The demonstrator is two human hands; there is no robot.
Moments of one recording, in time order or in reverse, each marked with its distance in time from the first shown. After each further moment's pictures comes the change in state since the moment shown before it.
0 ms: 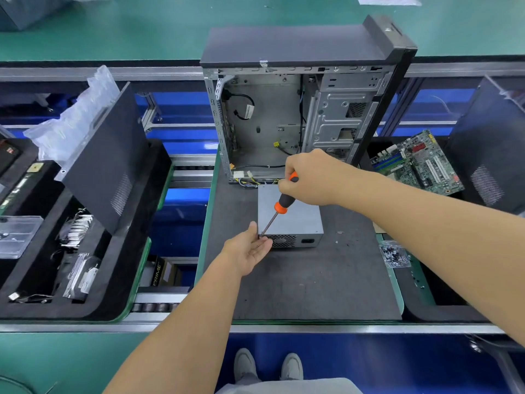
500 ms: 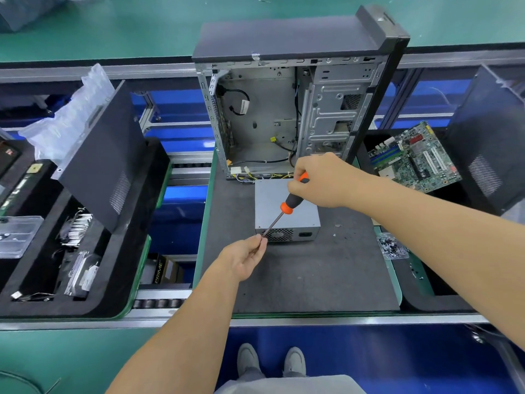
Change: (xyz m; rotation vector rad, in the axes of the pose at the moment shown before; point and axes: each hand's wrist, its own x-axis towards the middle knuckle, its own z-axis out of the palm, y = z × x) left_hand -0.005 -0.019 -0.011 -0.161 -0.045 -0.031; right_hand -0.018 0.021 0.010 0.115 0.015 0.041
